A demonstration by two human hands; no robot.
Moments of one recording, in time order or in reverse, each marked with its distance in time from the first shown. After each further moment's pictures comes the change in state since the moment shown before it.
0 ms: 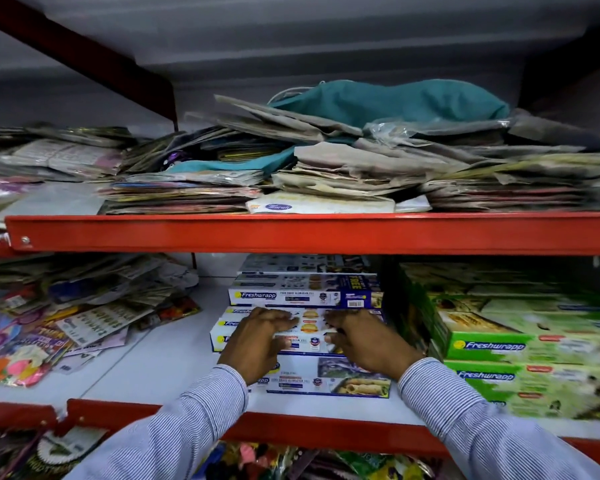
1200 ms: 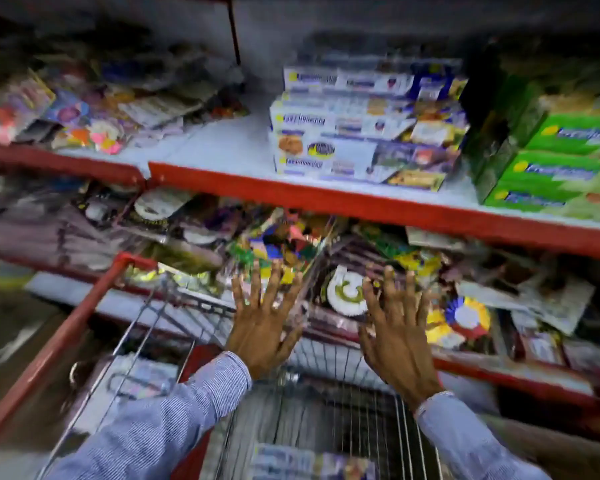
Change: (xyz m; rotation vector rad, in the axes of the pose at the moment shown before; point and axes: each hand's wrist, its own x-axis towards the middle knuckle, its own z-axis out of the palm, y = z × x) left_hand -0.303 0.040 0.084 0.296 -0.229 -0.241; right_hand -0.237 -0.062 0.201 -0.237 -0.027 0.165
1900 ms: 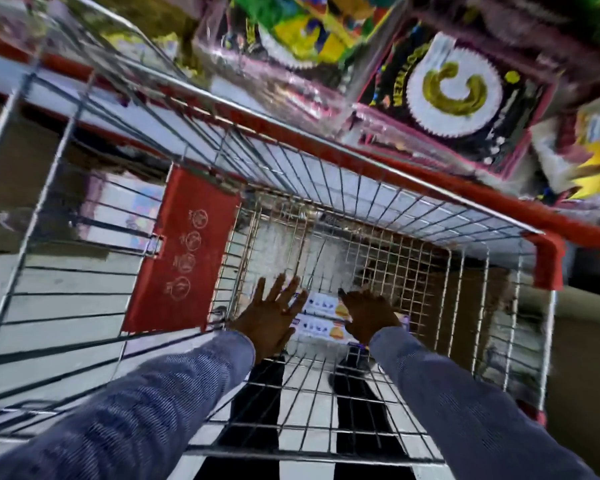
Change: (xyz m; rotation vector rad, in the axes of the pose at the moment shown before) left_hand -0.241 -0.002 0.251 -0.139 -0.838 0.189; right_hand -0.166 -0.059 0.323 0.062 -1.216 -0.251
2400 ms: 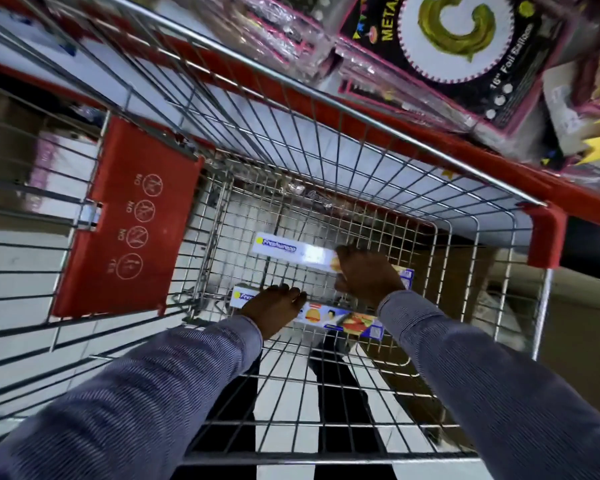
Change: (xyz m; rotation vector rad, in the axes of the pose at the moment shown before) left_hand 0.058 0.046 0.040 -0.064 -0.146 0.105; right_hand -0.003 0.032 -0.038 -0.095 0.263 -0.064
